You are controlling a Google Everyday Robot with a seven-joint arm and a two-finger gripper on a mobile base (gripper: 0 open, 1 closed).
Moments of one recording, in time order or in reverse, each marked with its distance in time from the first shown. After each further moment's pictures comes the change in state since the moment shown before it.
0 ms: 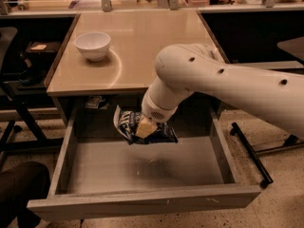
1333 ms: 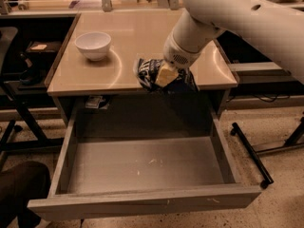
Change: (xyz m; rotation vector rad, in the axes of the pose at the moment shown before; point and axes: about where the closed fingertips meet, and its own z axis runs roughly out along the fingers) arm 0.003 -0.105 -0.120 0.172 0.017 0.036
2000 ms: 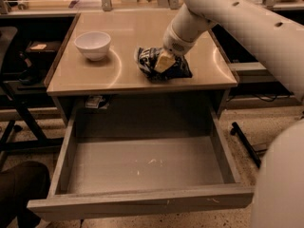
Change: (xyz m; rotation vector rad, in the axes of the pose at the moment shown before) arm -0.002 -0.078 0.040 0.010 -0.052 -0.020
